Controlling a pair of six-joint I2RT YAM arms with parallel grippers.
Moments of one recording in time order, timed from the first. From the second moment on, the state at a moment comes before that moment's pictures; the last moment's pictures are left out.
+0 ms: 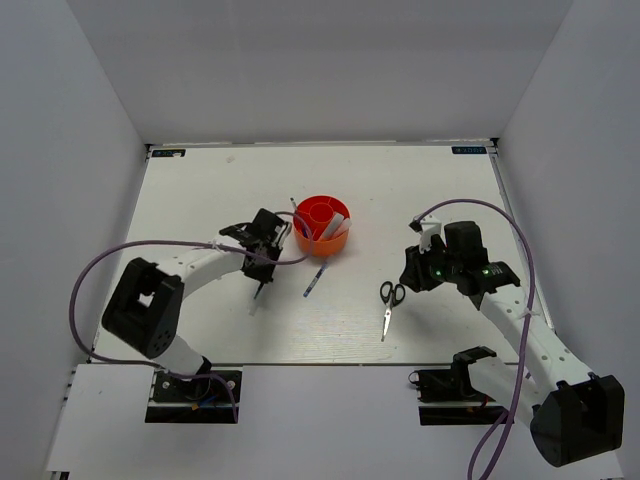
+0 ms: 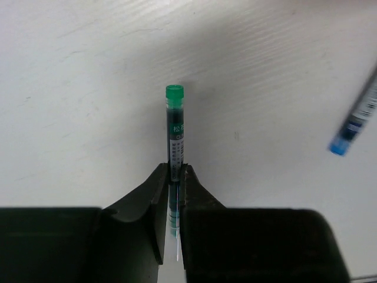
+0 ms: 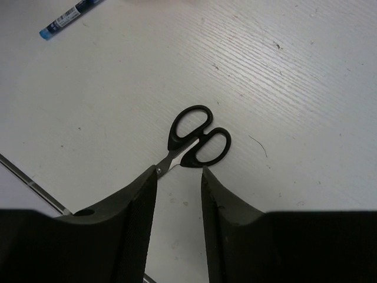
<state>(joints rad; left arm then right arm) -0.55 1.59 0.92 -0.56 -0.12 -0.13 0.31 0.94 0.67 -0.55 -0.39 -0.09</state>
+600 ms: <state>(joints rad) -0.54 1.46 1.30 -0.34 0.02 -0.13 0.30 0.94 0.67 -0.55 -0.41 -0.09</state>
